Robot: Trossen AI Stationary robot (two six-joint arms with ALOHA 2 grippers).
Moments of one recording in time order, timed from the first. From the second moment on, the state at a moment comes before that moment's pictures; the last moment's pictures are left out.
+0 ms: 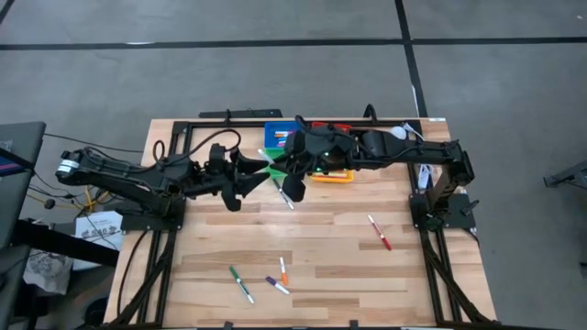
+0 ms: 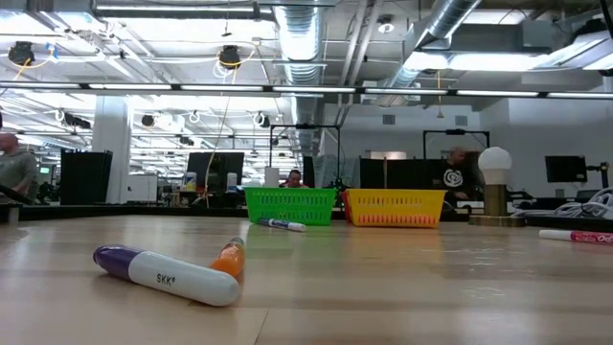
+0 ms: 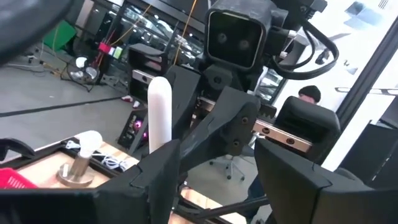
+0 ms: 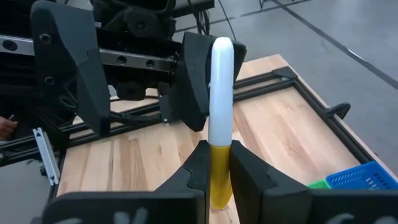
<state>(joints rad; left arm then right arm) -0.18 1.05 0.82 0.44 -0.33 -0.39 0.07 1.77 1.99 -0.70 0.14 0.20</state>
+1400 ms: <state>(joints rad) -0.12 1.01 0.82 0.45 -0.28 -0.43 0.05 1.74 1.99 -0.68 0.17 0.23</state>
